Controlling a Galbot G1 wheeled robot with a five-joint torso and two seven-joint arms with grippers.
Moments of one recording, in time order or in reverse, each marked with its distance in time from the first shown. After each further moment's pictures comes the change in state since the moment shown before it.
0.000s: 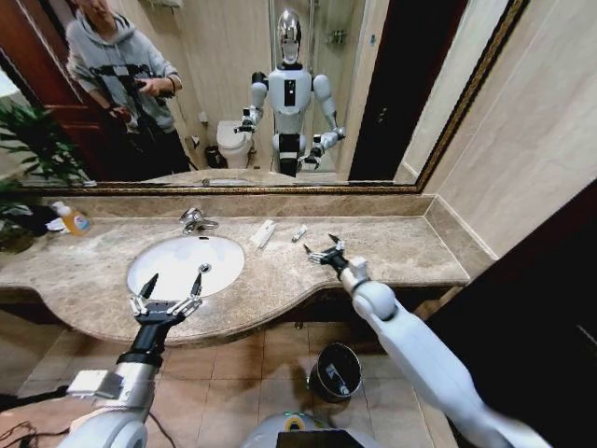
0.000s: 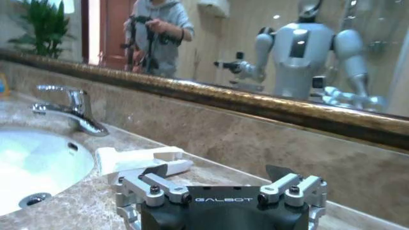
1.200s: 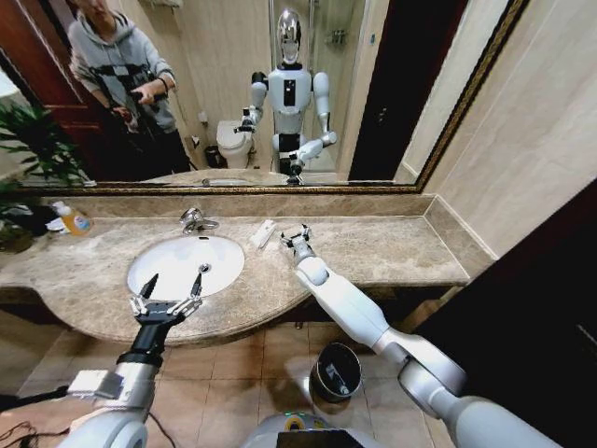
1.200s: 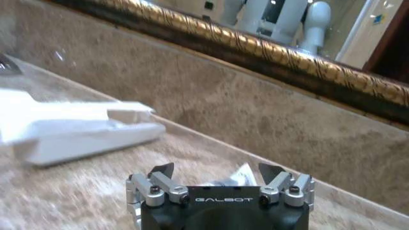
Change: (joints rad) left arm 0.000 0.000 0.000 0.000 0.000 0.000 0.000; right arm 0.225 0.272 -0.187 -0.447 -0.118 -0.047 0.332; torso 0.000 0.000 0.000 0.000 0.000
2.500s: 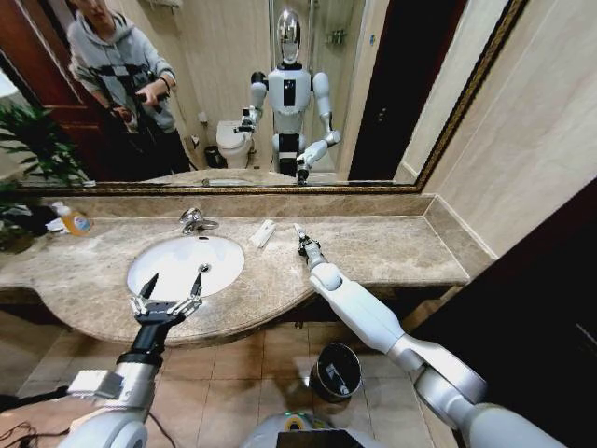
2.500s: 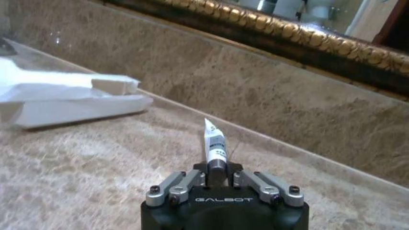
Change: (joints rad) left arm 0.000 0.000 0.000 0.000 0.000 0.000 0.000; right arm -0.033 -0.092 0.012 0.066 0.080 -0.009 -0.042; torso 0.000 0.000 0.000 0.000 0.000
